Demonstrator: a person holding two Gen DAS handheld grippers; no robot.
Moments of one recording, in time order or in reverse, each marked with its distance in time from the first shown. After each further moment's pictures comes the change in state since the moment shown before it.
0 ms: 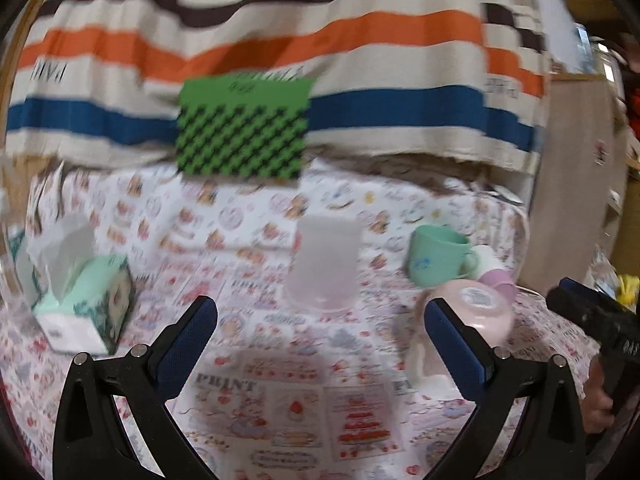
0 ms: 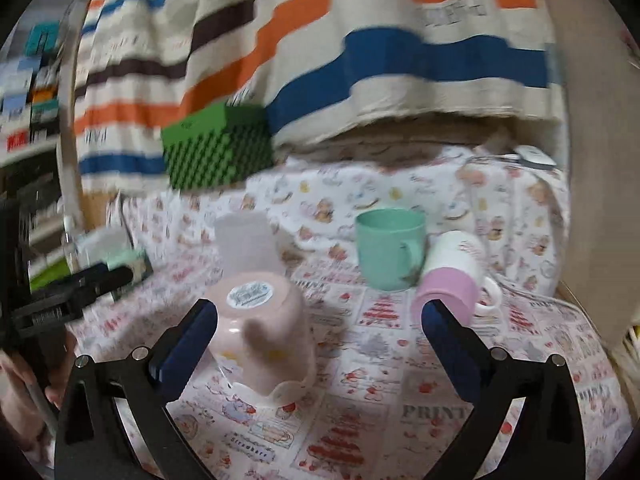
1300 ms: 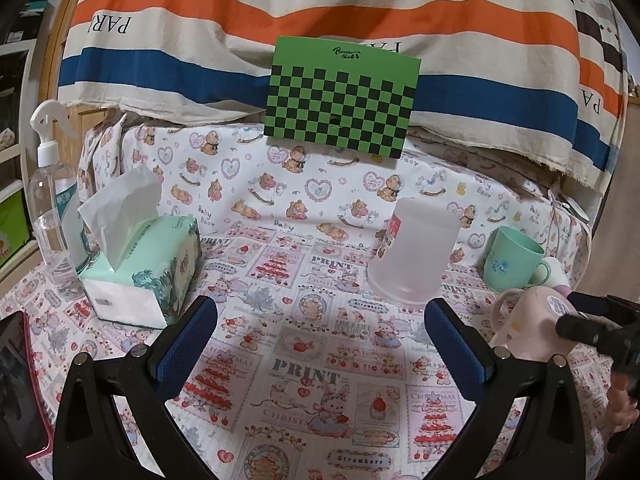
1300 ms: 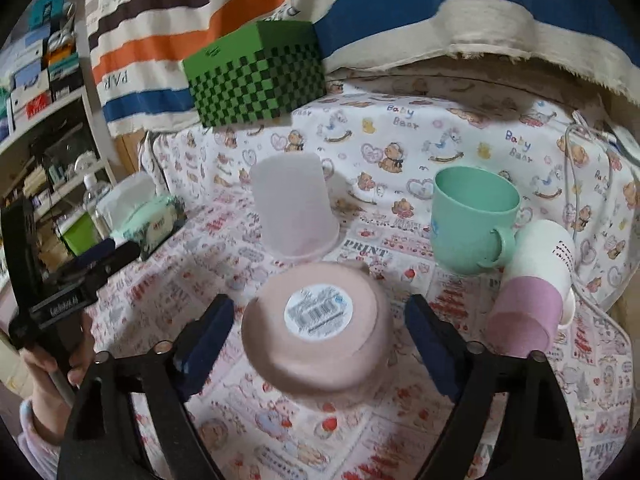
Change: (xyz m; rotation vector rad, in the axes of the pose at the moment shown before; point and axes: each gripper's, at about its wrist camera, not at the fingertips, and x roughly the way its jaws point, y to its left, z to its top) left arm 0.019 0.057 0.001 -0.155 0.123 0.220; right arm 0.094 0.042 0.031 -0.164 0.380 0.183
